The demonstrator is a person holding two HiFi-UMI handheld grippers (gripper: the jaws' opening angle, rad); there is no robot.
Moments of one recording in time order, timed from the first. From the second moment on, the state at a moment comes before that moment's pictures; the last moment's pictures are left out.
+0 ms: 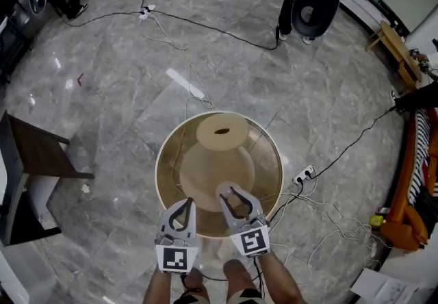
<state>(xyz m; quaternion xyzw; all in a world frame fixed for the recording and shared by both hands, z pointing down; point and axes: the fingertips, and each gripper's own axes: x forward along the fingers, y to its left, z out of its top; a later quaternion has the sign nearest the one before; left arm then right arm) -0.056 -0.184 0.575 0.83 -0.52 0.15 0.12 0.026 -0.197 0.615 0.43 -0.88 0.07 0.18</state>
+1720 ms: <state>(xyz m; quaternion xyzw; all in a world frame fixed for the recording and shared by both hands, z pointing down) -0.068 0.011 0.328 0.90 -0.42 0.12 -0.01 0.071 0.032 0.333 0.57 -0.81 0.01 0.13</state>
